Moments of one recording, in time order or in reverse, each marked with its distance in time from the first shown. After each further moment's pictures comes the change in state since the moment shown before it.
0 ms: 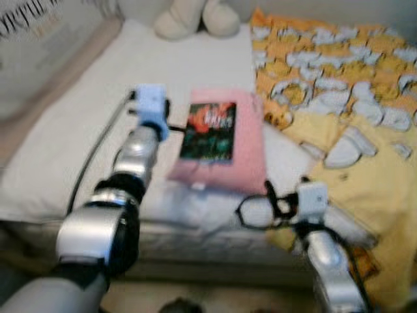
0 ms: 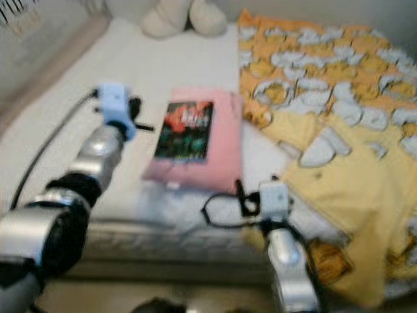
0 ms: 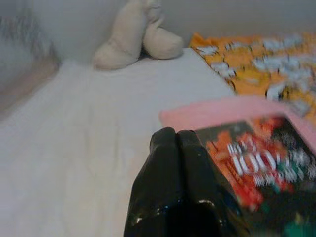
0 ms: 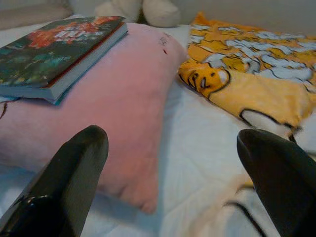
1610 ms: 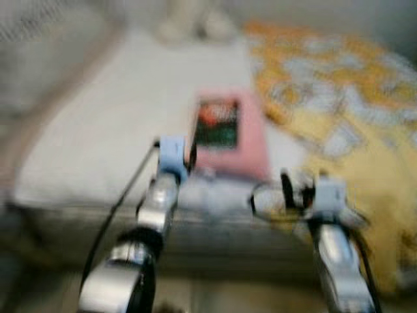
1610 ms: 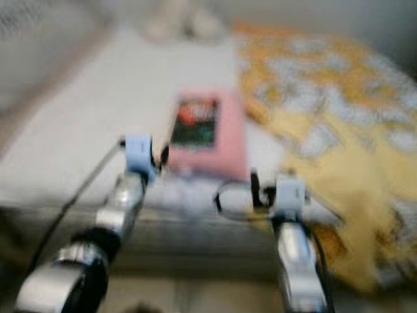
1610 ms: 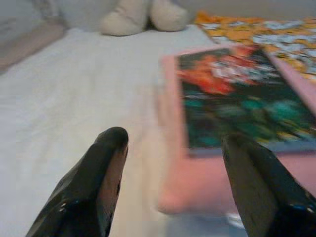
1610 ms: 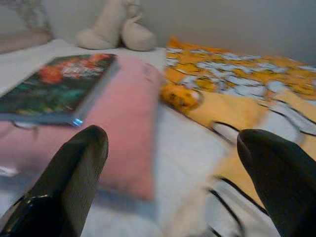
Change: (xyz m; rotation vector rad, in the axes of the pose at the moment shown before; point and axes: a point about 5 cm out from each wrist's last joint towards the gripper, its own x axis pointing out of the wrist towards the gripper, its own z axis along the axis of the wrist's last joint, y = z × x) left arm -0.044 -0.046 -0.073 -0.097 0.117 0.036; right arm 0.003 -0.013 0.014 0.028 -0.041 -0.088
